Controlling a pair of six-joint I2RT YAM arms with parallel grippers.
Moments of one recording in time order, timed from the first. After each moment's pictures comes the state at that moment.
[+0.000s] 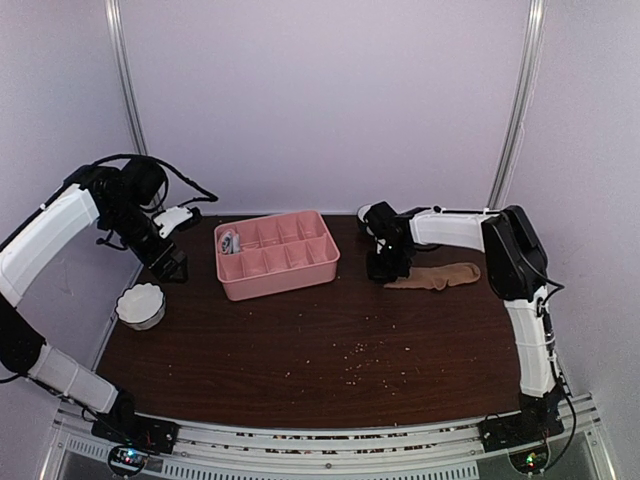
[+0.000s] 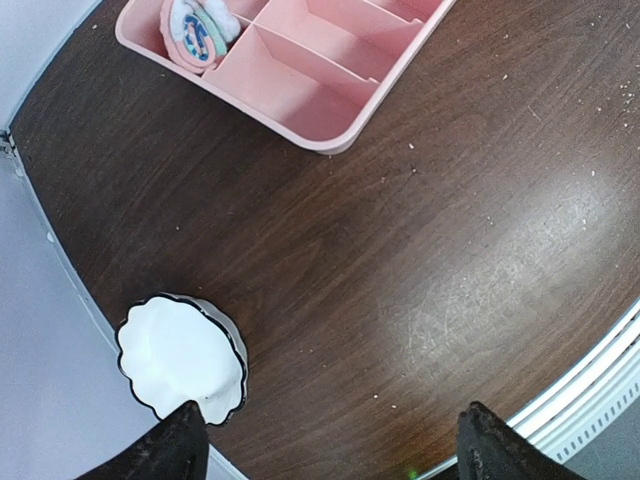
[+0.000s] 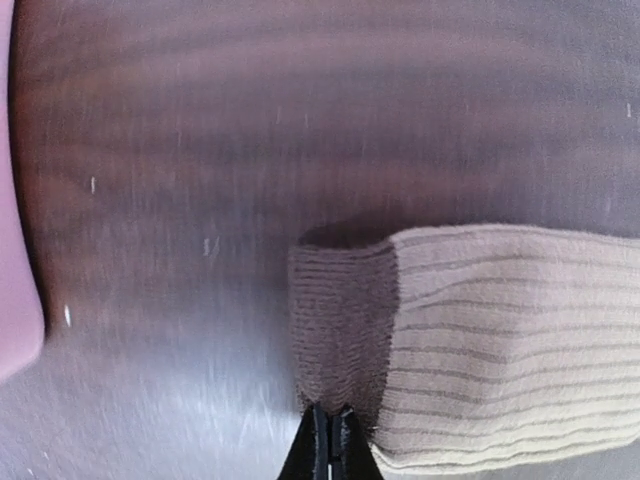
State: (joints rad) left arm -0.32 1.38 1.45 -1.28 0.05 0.36; right arm 0.56 2.26 1.77 -0.72 0.07 0.57
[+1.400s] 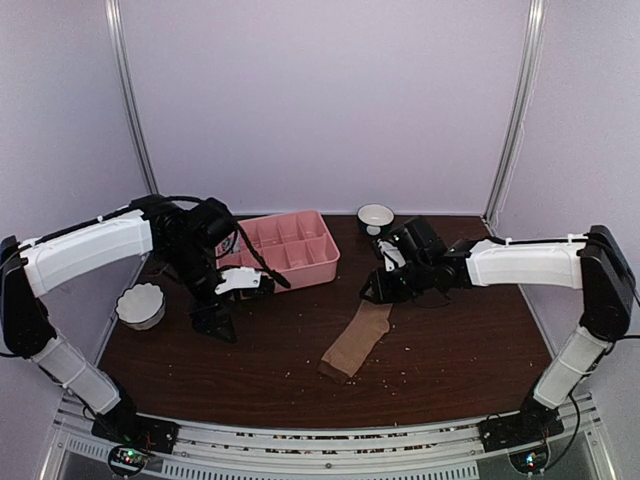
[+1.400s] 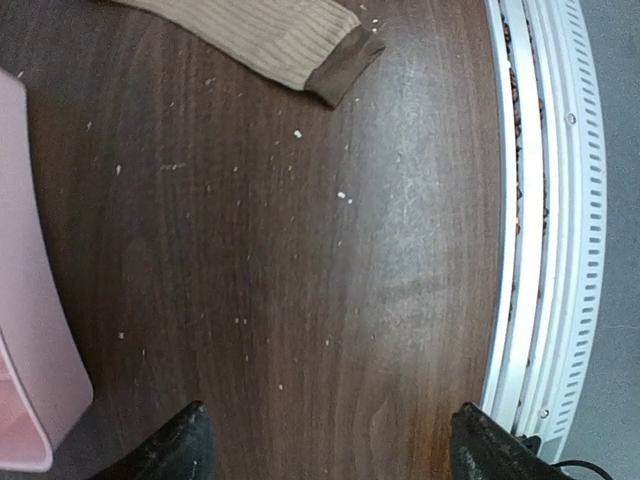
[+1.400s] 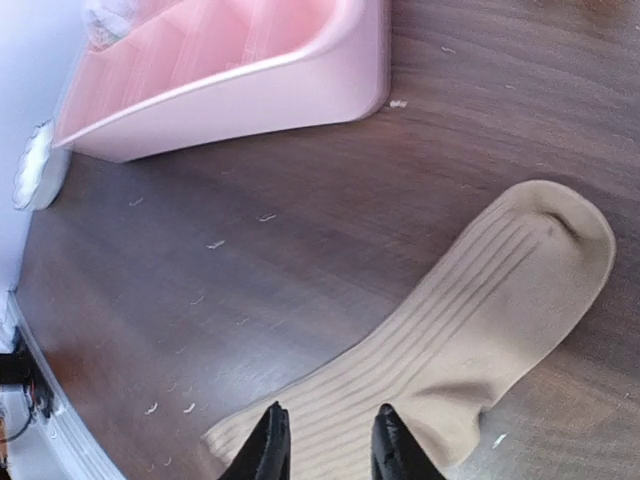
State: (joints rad) left arm -0.70 1.51 1.30 -1.17 0.33 0.77; right arm 0.73 1.64 1.07 -0.26 -0.15 0.51
